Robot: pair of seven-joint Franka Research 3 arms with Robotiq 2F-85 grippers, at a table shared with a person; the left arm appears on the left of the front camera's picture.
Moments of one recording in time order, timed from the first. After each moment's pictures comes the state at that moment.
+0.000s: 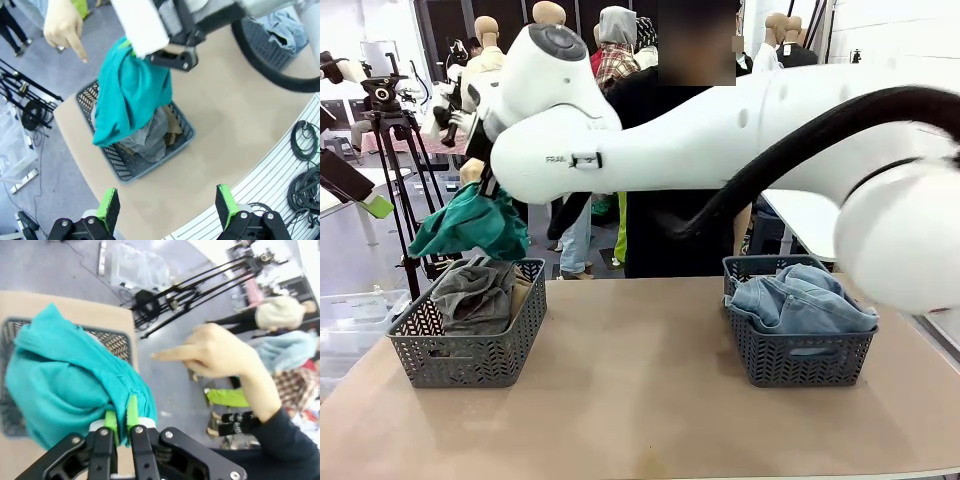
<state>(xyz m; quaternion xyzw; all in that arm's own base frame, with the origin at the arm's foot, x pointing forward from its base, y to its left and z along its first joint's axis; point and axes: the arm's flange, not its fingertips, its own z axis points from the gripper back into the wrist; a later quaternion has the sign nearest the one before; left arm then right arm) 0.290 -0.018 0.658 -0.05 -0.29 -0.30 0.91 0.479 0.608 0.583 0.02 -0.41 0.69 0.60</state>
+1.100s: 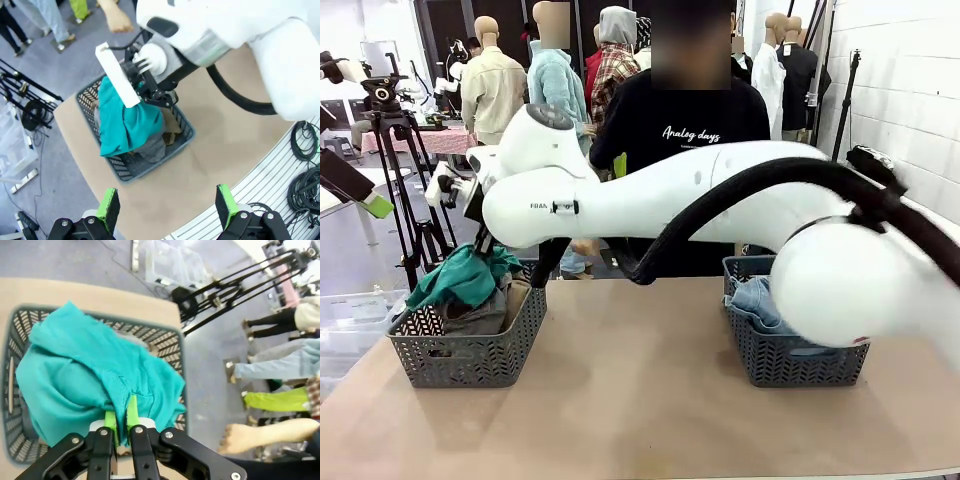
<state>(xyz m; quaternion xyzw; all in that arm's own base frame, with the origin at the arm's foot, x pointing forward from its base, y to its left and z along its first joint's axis) 0.290 -0.018 0.658 -0.05 -0.29 -0.30 0.91 0.509 0.632 0.481 0.08 -0.34 0.70 0.62</state>
